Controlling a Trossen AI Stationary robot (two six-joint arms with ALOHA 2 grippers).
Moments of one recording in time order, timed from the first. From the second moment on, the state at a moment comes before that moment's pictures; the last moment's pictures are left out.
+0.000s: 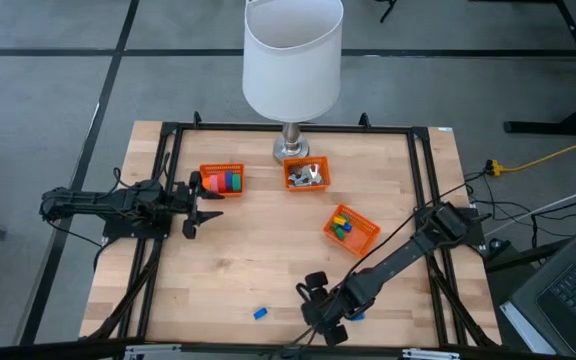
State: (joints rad) left arm 0.02 0.08 0.01 0.03 -0.03 -0.08; right arm 0.65 2.08 1.42 -0.46 0.08 0.31
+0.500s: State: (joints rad) left arm 0.02 0.08 0.01 0.03 -0.03 -0.08; right arm 0.65 2.12 1.42 -0.47 0.09 0.31
